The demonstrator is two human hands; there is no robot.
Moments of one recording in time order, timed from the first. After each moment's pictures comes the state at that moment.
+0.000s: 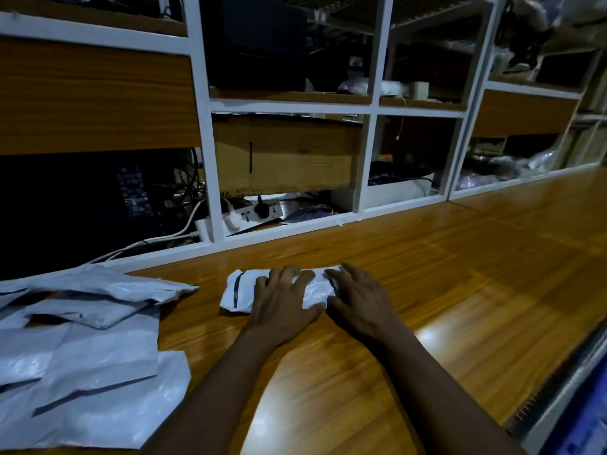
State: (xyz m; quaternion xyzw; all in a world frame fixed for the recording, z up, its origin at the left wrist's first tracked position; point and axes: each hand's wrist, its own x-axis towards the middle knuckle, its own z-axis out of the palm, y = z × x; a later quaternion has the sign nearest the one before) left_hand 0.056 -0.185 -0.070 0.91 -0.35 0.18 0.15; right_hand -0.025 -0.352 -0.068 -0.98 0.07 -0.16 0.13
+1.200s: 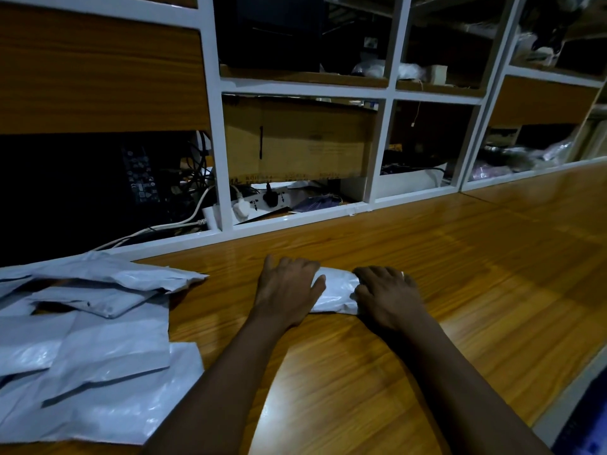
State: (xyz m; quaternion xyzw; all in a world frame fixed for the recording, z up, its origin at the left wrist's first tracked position) left_hand 0.073 -0.181 -0.067 0.91 -0.37 0.19 0.08; right_hand -0.023 -0.369 -0.082 -0.99 0.09 -0.09 -0.08
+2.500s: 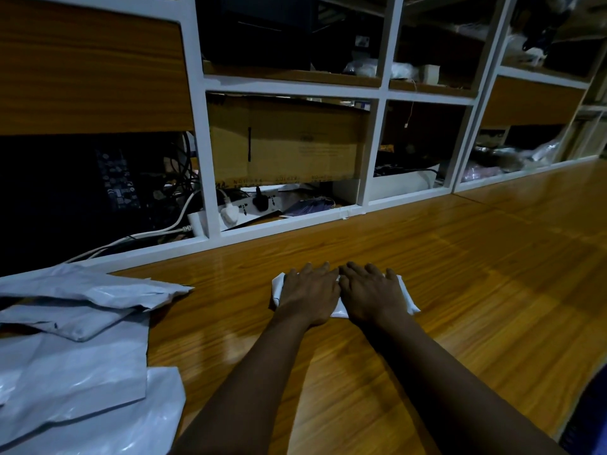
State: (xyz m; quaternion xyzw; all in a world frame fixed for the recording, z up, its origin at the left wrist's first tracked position) left_hand 0.087 -0.236 -0.070 0.91 -0.41 0.05 0.05; right_hand 0.011 -0.353 -0.060 -0.99 0.13 -0.03 -0.07
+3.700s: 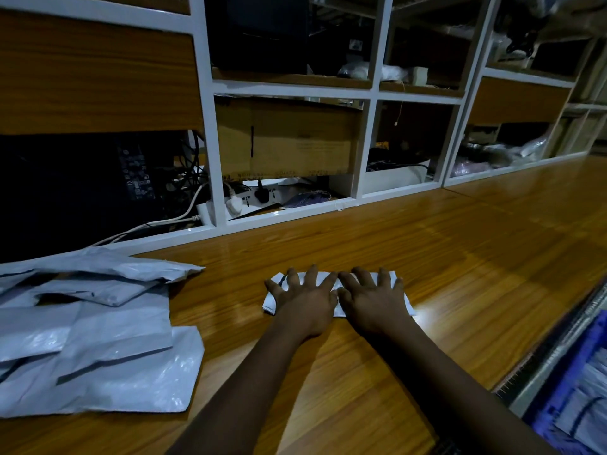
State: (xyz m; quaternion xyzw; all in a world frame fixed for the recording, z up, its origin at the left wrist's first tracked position) left_hand 0.010 -0.200 -0.066 0.94 -0.34 -0.02 0.04; right_hand -0.049 -0.339 -0.088 -0.98 0.13 -0.09 -0.08
